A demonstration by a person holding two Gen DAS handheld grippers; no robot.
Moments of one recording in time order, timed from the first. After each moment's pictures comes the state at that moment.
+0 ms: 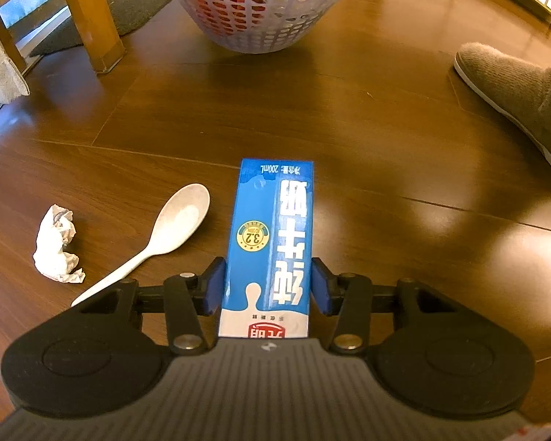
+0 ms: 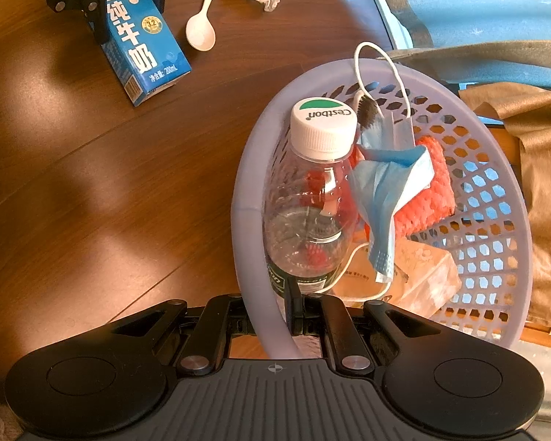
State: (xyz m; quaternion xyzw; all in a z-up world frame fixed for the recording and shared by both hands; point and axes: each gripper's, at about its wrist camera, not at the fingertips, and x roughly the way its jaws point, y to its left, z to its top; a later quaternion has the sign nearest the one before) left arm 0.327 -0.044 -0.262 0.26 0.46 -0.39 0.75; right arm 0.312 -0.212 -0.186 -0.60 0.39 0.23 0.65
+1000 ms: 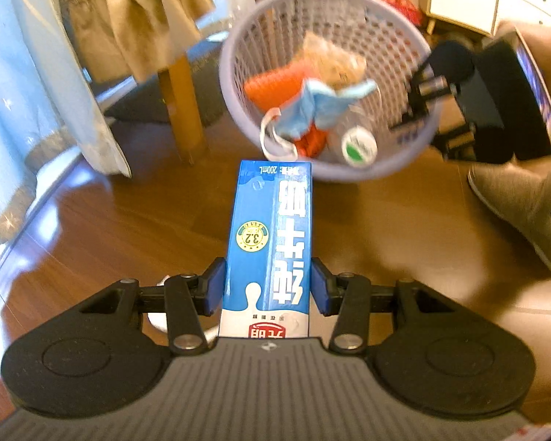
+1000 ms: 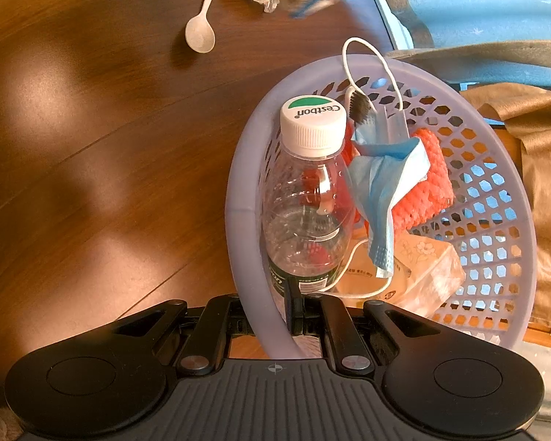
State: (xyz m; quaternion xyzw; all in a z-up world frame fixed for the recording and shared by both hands) left arm 0.344 -0.009 -0.136 0.20 0.37 -0.35 0.84; right arm 0.313 -0.213 -0.186 -0.60 0.39 0.23 0.65
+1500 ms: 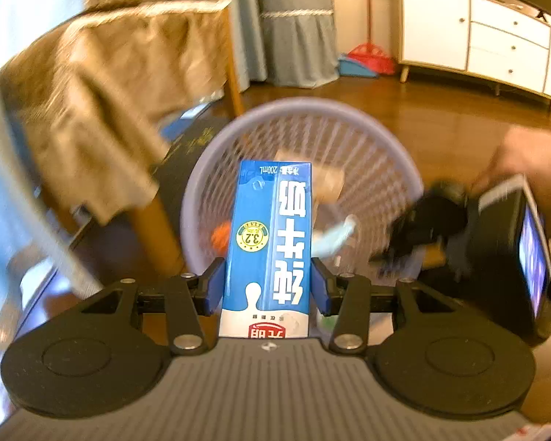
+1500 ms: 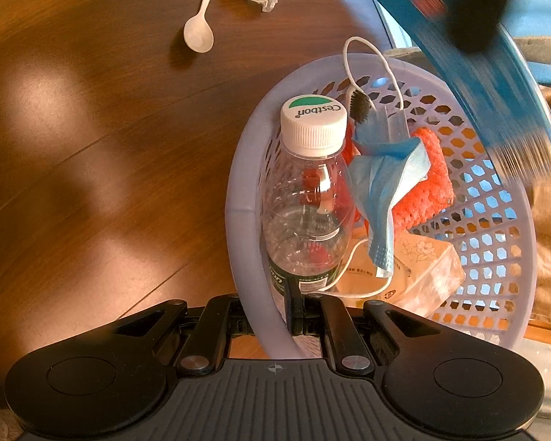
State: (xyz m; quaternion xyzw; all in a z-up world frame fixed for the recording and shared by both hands) left arm 0.385 -0.103 -0.072 0.20 0.28 -0.41 0.84; right arm 0.314 -0.213 -0.186 -0.60 0.39 0.23 0.66
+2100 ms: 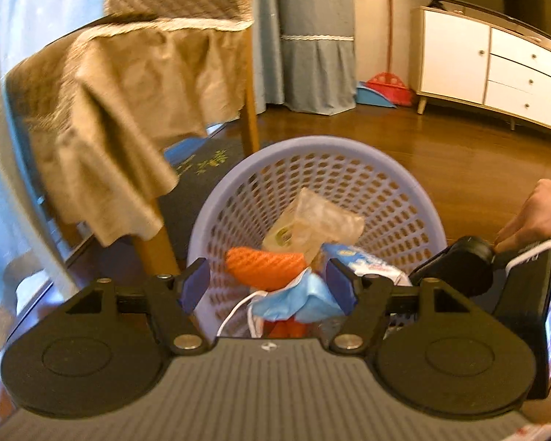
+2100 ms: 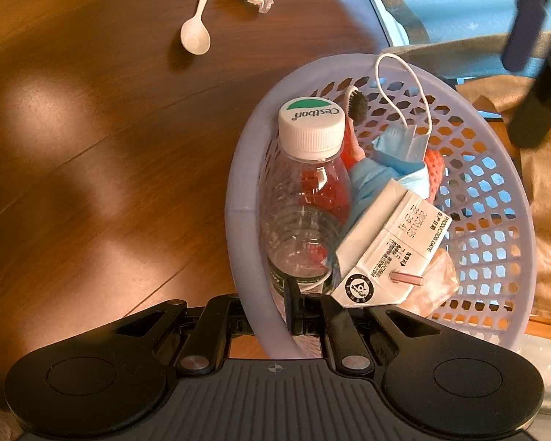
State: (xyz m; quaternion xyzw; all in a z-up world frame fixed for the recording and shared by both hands) left arm 0.402 -0.105 -0.074 0.15 0.27 -0.39 0.87; right arm 0.316 -0.215 -0.182 -0.59 0.39 0.23 0.66
